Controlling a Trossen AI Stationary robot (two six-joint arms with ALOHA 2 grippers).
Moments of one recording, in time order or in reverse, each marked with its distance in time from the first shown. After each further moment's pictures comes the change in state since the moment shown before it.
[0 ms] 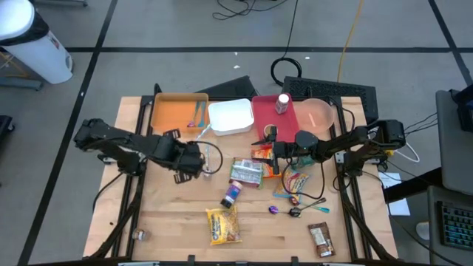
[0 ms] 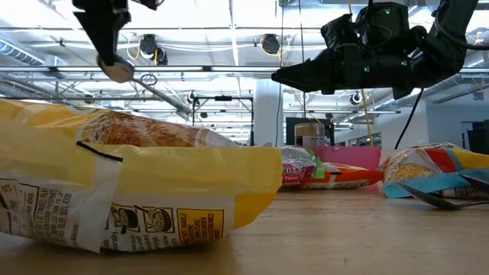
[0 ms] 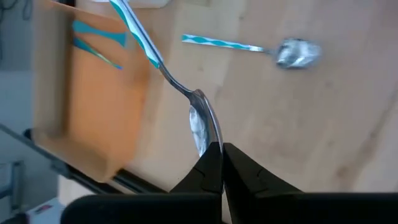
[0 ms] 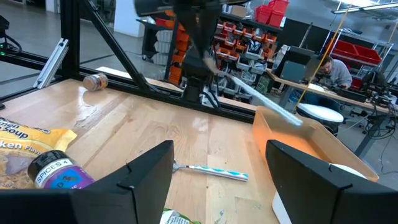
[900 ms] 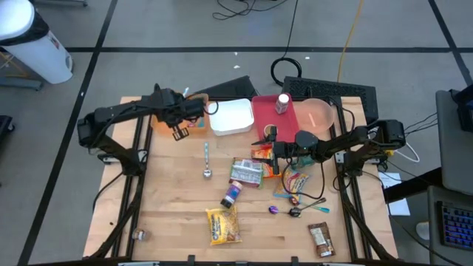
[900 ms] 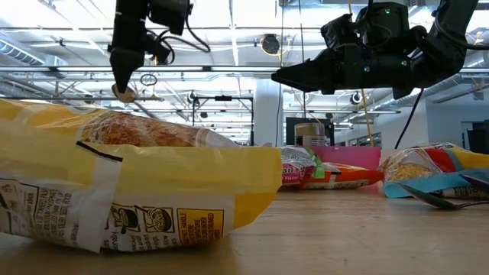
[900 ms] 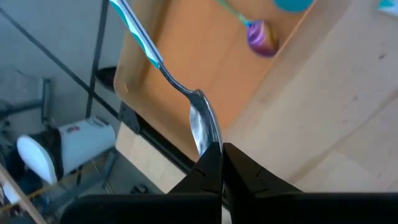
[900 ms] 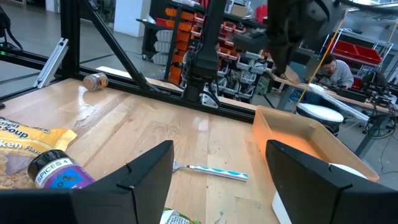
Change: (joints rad) left arm 0.619 0.000 -0.023 0.001 -0.102 0.364; right arm 0.000 0.000 0.000 -0.001 0.000 -0.001
